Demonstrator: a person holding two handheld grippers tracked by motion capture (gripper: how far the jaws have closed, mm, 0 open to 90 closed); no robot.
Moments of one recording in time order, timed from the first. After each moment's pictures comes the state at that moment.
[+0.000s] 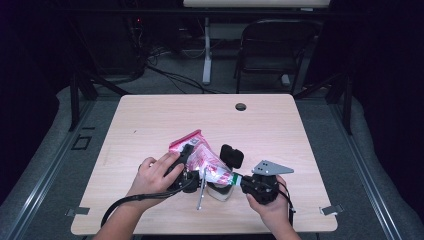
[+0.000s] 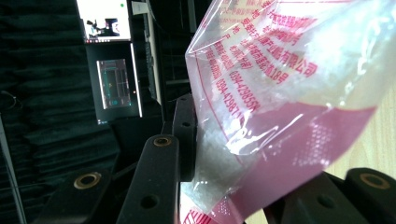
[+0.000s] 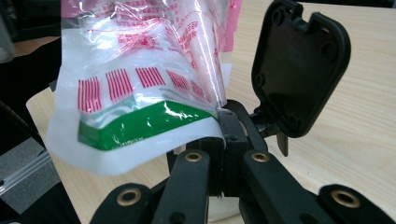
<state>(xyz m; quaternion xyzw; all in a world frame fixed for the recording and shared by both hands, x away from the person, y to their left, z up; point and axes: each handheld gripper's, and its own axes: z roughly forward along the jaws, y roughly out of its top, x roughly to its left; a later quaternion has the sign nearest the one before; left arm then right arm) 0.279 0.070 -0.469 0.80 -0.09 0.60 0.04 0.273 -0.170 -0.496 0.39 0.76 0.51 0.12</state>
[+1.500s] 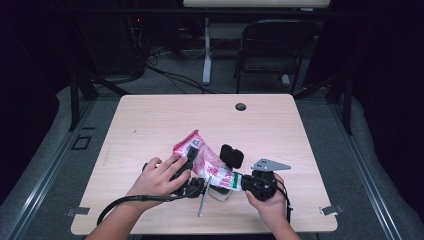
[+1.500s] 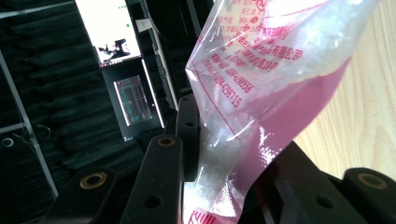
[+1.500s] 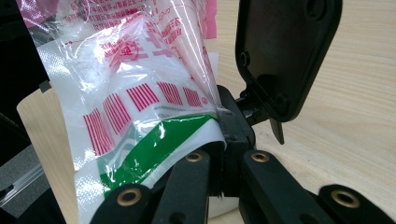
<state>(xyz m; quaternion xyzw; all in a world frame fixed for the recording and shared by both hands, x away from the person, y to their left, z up) 0.273 0.062 -0.478 0.77 -0.18 0.61 -0.03 0.288 -0.171 -0.514 0.42 0.76 0.50 0.09</state>
